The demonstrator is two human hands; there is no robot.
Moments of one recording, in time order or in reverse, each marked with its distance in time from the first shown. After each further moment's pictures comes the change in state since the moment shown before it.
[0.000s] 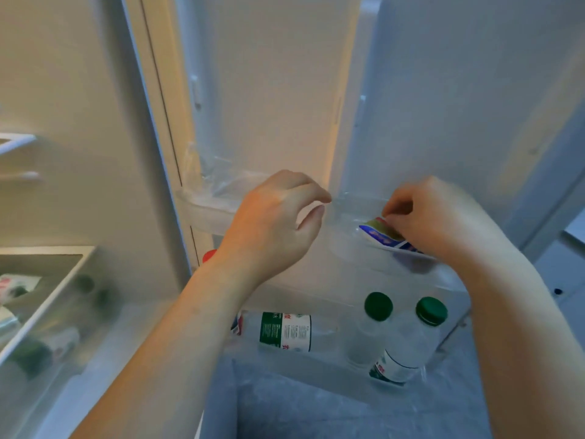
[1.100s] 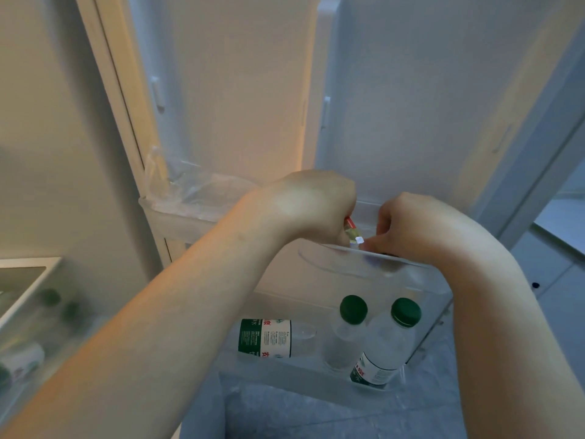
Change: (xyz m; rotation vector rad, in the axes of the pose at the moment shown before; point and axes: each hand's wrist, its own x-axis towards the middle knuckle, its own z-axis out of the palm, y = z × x) left_hand 0.075 0.046 0.027 0.325 -0.772 0.017; right_hand -0.005 0.010 -0.012 -0.170 -0.237 0.097
